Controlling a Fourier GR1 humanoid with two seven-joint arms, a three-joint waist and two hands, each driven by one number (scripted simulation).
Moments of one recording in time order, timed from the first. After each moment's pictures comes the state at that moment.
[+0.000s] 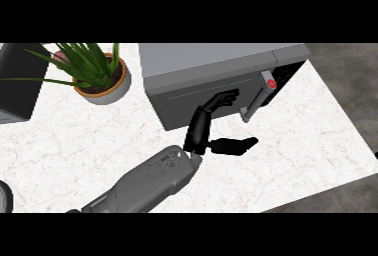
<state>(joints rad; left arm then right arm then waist) -0.80 0.00 -0.88 -0.88 0.74 0.72 -0.46 0.21 -0.41 -0.29 -2.10 -0.17 0.42 -0.37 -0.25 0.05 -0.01</state>
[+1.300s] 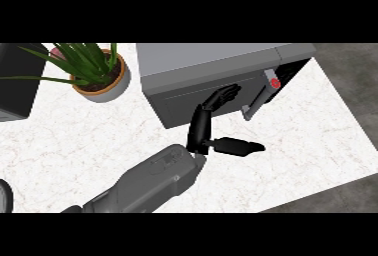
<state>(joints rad) -0.83 0.00 -0.92 -0.88 0.95 0.76 -0.62 0.00 -0.49 -0.34 -1.99 -0.16 0.39 -0.34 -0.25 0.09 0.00</state>
